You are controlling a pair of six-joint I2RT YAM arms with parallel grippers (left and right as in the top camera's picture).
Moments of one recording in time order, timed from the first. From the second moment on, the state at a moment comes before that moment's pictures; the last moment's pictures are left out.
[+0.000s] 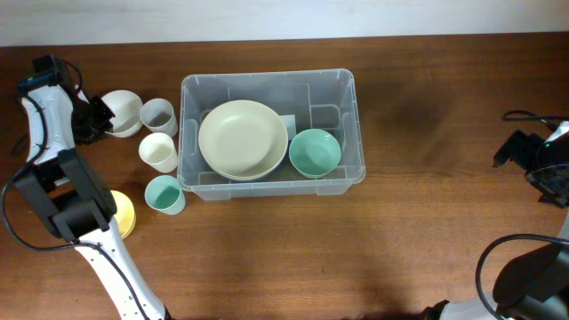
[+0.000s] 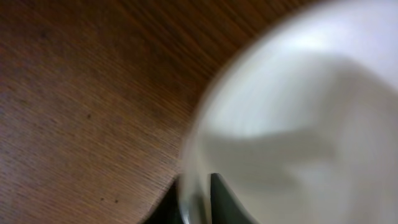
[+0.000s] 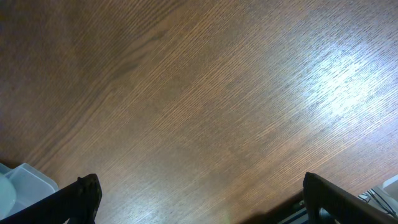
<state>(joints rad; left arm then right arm) 0.41 2.50 2.23 -1.15 0.11 -0.30 -0.57 1.70 1.65 -1.44 -0.03 0.22</state>
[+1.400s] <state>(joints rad) -0.07 2.36 3.05 -1.68 0.50 0.01 -0.57 1.70 1.65 -1.44 -0.03 0.22</state>
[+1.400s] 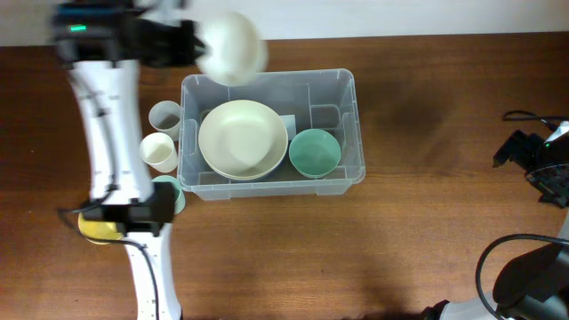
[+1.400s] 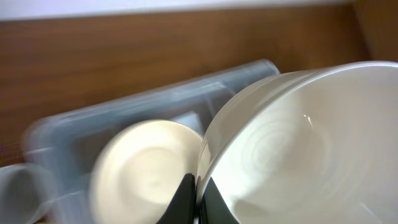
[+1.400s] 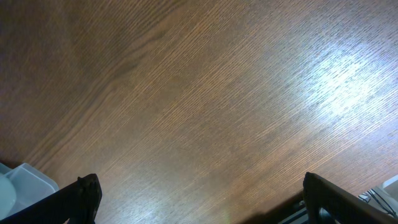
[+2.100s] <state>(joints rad) -0.42 2.36 2.42 -1.48 0.30 0.02 -0.57 1.70 1.65 -1.44 -0.03 0.22</state>
